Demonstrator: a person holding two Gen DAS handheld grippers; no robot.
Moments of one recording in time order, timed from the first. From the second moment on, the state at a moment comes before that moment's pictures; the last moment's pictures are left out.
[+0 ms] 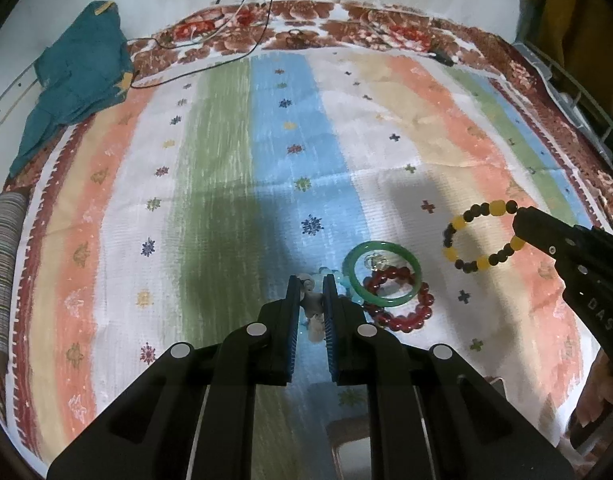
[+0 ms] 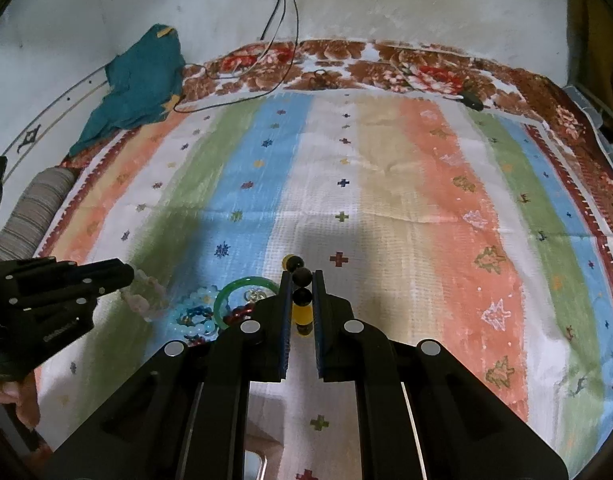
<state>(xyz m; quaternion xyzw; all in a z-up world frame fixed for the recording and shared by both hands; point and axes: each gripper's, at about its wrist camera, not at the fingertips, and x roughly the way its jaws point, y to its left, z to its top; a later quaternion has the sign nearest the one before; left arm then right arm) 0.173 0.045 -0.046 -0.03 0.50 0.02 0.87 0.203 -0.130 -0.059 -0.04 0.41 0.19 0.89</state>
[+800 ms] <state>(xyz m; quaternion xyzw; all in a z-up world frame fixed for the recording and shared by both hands) 0.133 0.028 -0.007 -0.03 0.42 0.01 0.91 0.154 -0.145 -0.023 -0.04 0.34 0.21 0.92</state>
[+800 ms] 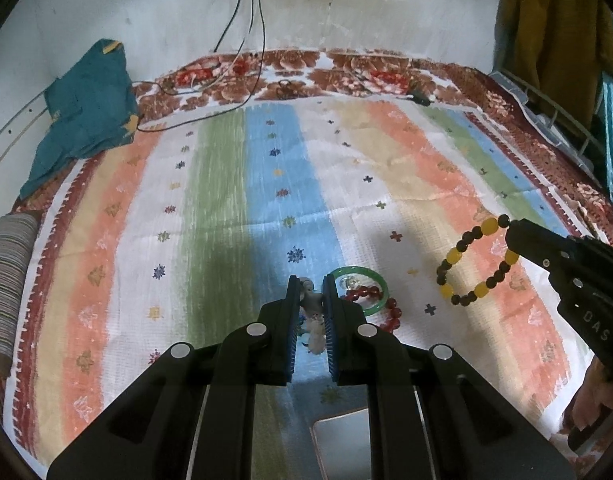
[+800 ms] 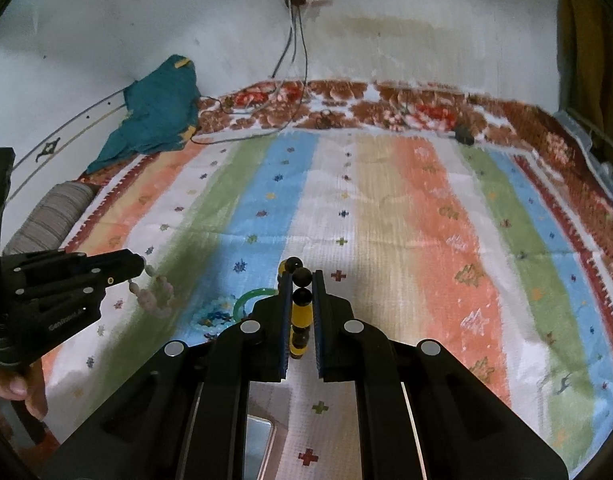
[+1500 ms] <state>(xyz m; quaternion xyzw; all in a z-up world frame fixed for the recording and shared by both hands) 0.081 0.007 0.015 -0.03 0.40 -0.02 0.92 0.100 -0.140 -0.014 -0.05 0.33 0.25 0.91</state>
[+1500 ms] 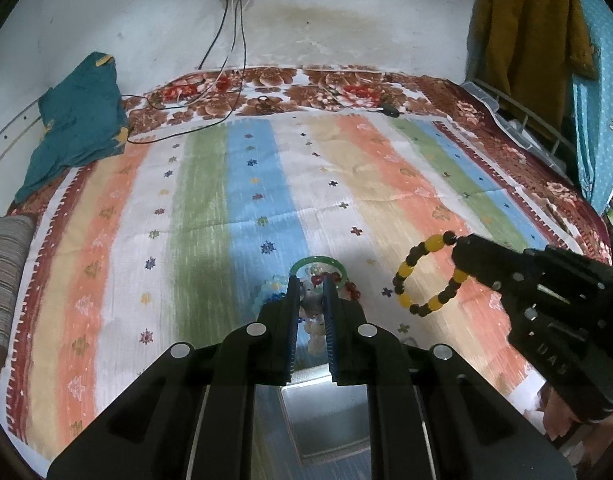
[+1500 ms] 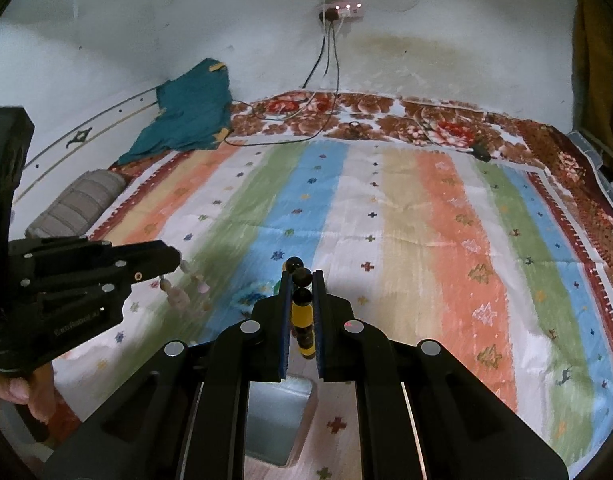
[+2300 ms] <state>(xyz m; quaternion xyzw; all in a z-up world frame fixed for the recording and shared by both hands) 0.028 -0.019 0.013 -0.03 0.39 -0.05 0.92 0.051 -0.145 -0.019 -0.05 0.34 0.28 0.90</state>
